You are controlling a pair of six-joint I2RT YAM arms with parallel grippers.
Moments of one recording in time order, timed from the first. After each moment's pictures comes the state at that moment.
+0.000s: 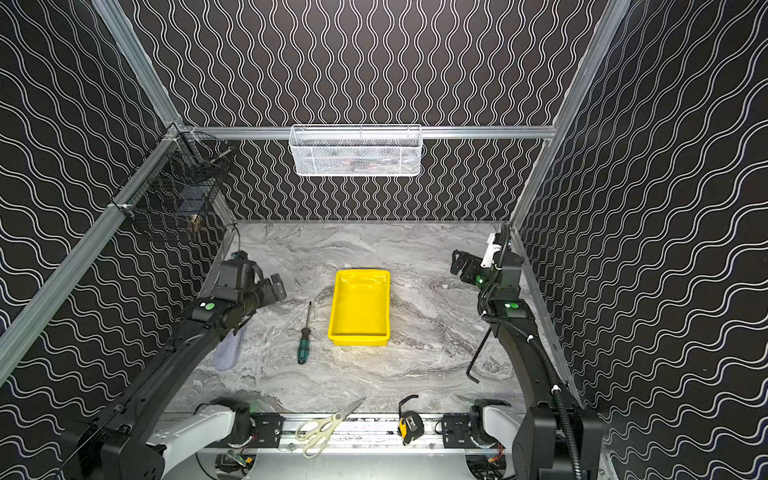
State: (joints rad) left arm -0.23 1.08 0.90 -0.68 -0.18 -0.47; right arm -0.01 1.13 0.84 -0.14 -0.20 0.38
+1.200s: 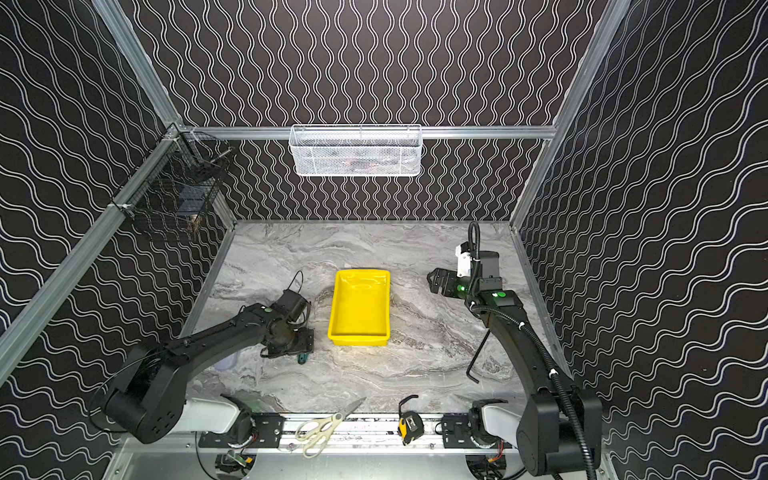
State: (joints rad) left arm -0.48 1.40 0.71 -0.73 0.00 -0.57; right arm 0.10 1.21 0.90 -0.39 -0.30 0.28
